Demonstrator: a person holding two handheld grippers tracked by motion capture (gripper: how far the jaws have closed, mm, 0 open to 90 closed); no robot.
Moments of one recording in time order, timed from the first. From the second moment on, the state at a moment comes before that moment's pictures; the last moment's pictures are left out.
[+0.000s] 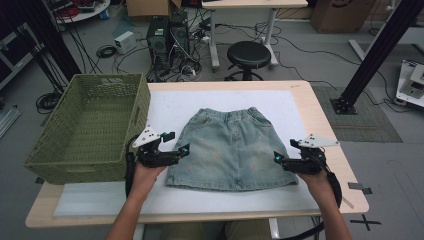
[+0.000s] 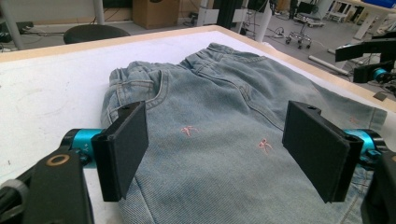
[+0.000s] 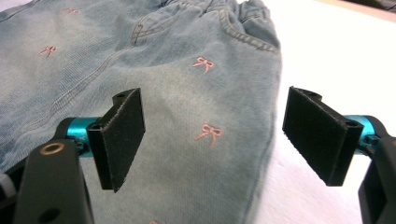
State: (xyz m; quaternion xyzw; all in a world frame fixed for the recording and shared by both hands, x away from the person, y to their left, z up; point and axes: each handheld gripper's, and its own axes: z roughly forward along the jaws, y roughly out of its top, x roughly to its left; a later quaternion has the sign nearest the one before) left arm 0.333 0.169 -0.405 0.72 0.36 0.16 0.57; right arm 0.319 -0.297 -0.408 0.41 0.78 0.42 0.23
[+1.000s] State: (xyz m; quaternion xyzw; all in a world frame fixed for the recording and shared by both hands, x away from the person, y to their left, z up) left arm 0.319 0.170 -0.409 0.73 0.35 0.15 0.56; right arm 0.311 -0.301 -0.404 0.40 0.77 0.43 0.24
